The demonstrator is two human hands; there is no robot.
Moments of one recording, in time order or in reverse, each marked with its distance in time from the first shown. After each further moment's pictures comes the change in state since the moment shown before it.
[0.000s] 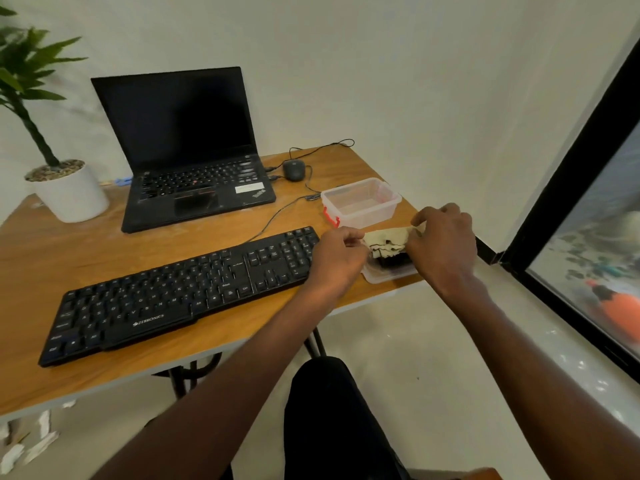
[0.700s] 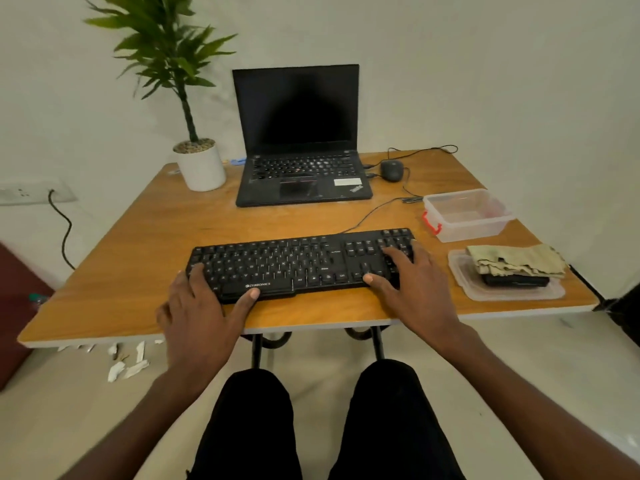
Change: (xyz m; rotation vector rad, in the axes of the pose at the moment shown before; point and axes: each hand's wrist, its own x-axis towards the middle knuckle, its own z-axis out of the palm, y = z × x) left_hand -0.140 -0.149 -0.248 0.889 0.686 -0.229; right_hand -0.082 -0.123 0.076 0.088 -0.401 -0.361
